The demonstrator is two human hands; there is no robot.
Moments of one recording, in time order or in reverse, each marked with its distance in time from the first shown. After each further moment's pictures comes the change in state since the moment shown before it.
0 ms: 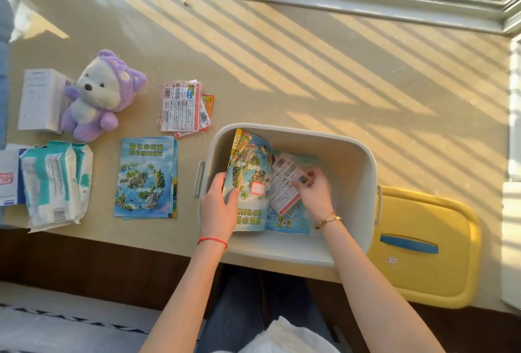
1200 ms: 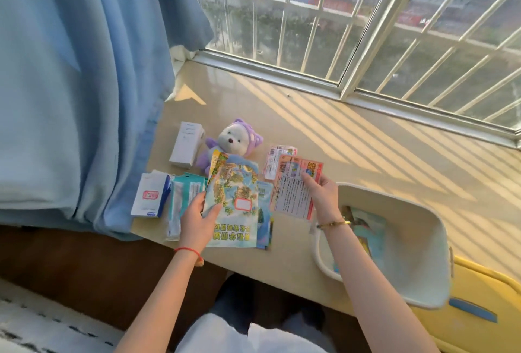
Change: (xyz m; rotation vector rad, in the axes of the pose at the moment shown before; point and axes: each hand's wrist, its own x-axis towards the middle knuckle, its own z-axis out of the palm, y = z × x) left_hand 0.017 -0.102 -0.307 -0.364 0.107 -0.069; right_hand -0.130 -0.264 0.133 0.446 -0.054 -0.103
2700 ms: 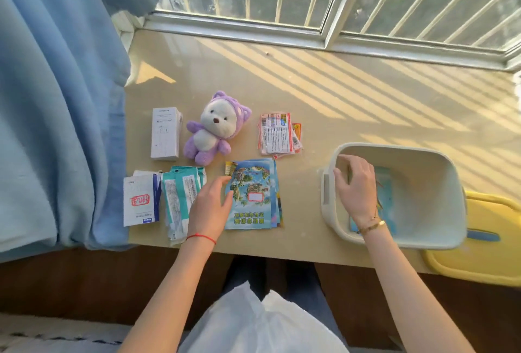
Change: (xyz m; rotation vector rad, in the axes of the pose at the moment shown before) left_hand 0.063 -0.033 0.003 0.582 -0.208 0.371; right_hand -0.006 0.058 -0.033 -0.834 0.320 -0.432
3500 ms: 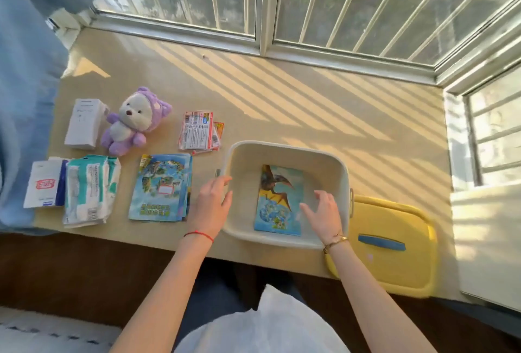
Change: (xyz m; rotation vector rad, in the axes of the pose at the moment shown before) left_hand -0.045 0.229 0.169 0.055 0.035 0.037; right_hand -0.009 0.228 -0.109 -0.008 -0.374 0.278
